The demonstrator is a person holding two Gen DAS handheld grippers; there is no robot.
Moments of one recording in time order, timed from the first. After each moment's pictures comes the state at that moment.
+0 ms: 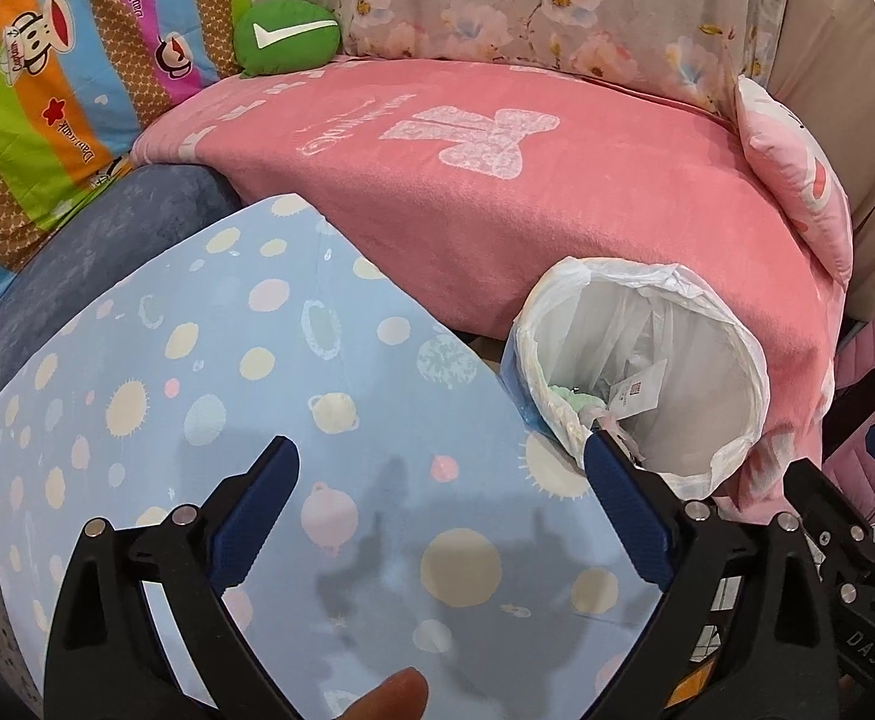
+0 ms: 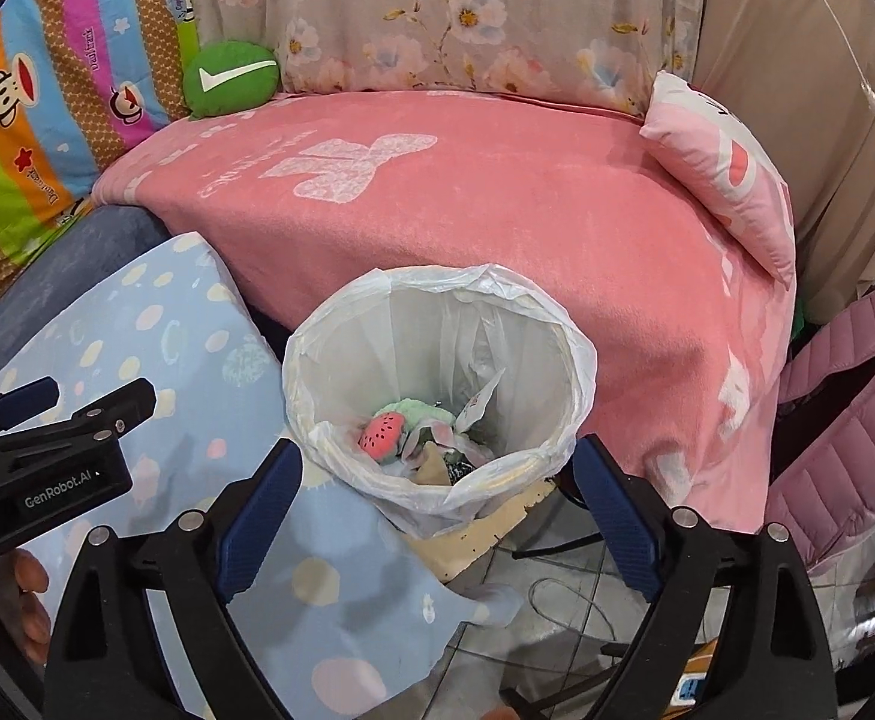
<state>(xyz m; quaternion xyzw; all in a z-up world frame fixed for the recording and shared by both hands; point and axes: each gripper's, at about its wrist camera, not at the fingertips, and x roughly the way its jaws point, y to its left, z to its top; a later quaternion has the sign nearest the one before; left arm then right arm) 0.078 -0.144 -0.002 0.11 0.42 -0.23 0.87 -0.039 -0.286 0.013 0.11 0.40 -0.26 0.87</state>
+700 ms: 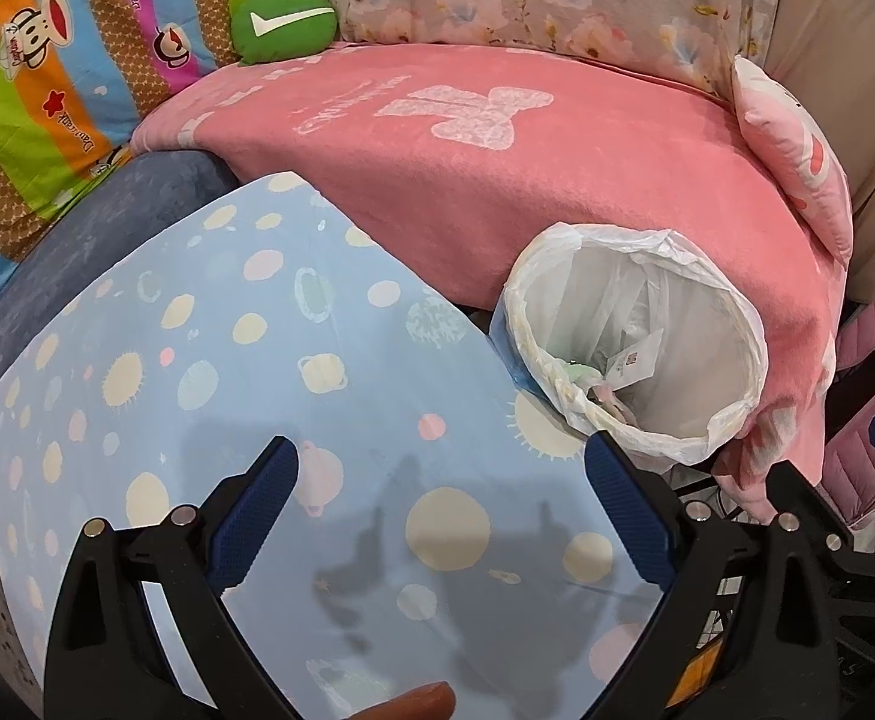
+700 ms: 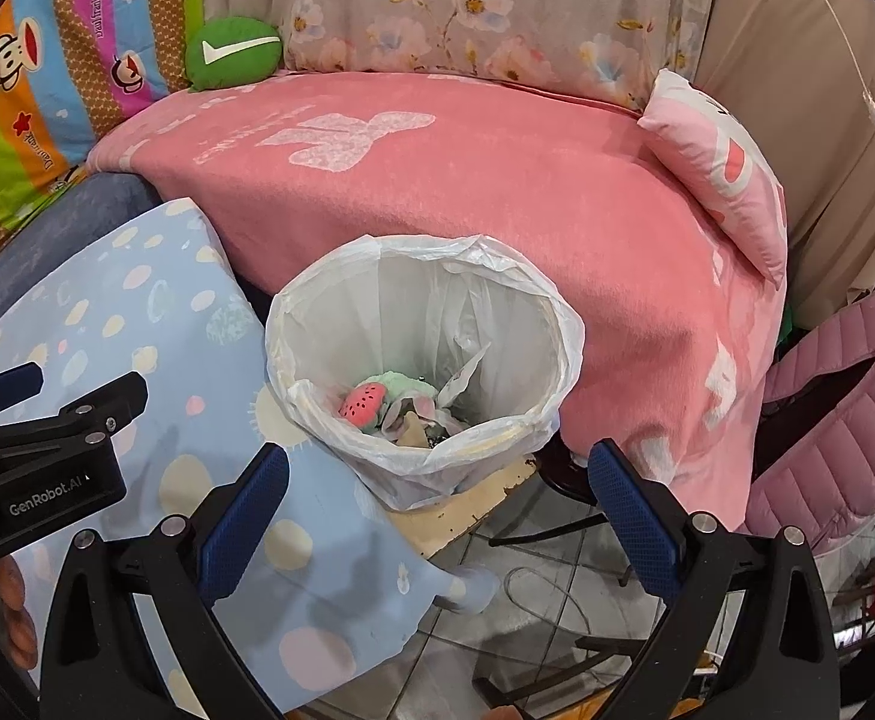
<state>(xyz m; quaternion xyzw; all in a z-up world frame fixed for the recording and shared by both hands) 0.057 -0.150 -0.015 0.12 0.43 -0.23 0.87 -0.049 -0.281 -0.003 0.08 0.42 -0.26 0.86</state>
